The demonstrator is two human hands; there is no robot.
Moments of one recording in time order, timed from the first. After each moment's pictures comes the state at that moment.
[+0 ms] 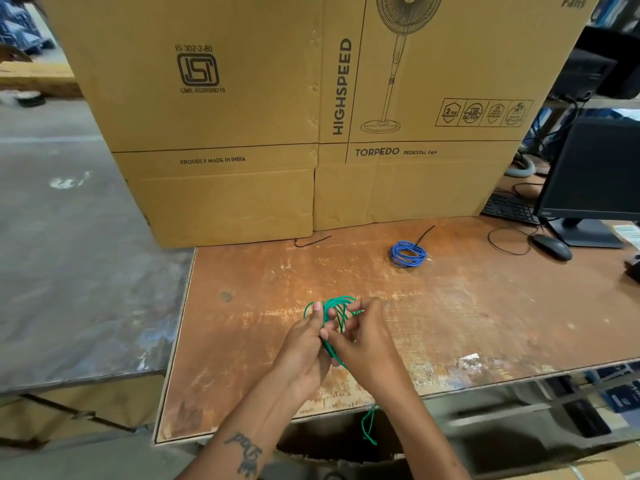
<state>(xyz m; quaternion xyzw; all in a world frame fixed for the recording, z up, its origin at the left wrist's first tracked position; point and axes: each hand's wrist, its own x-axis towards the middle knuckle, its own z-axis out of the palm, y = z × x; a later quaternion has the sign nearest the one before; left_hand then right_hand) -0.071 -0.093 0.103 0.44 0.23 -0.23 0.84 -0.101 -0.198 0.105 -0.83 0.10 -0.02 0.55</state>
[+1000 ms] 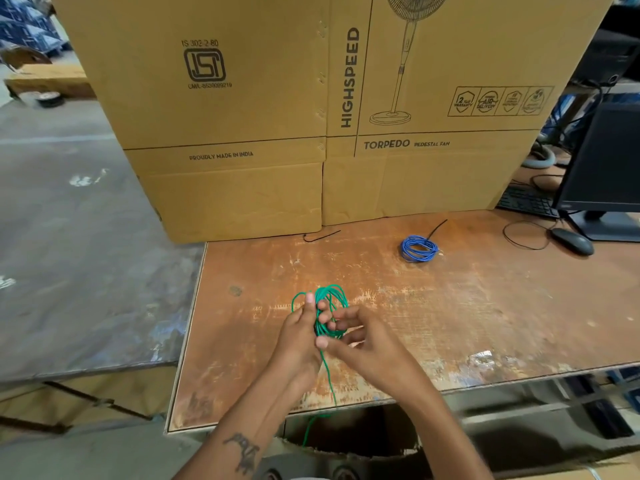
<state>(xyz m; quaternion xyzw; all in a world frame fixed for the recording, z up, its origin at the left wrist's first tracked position) -0.070 -0.081 0.091 0.47 0.19 -0.13 0.85 -0.107 -0.211 0.109 -0.82 0.04 0.10 0.57</state>
